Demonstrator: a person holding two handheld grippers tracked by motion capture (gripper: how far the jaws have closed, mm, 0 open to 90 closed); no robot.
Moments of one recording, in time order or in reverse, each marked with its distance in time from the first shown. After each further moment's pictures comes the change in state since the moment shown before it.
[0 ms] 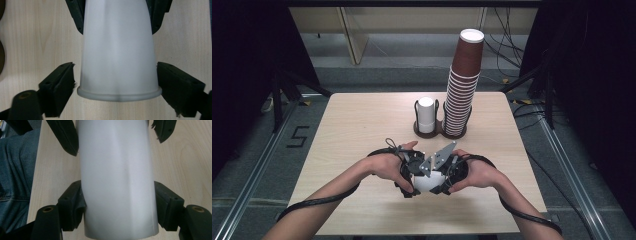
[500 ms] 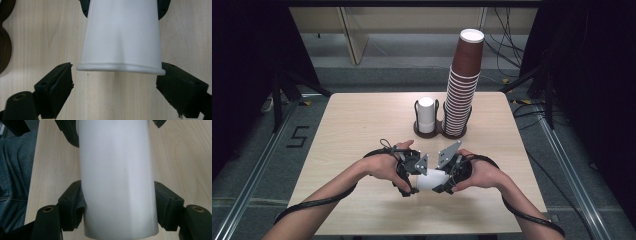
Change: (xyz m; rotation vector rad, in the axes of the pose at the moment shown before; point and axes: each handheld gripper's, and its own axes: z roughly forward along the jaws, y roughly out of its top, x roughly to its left) left arm 0.004 -0.010 0.000 -0.040 0.041 -0.011; right arm -0.003 -0.009 -0.005 -0.022 -0.022 0.003
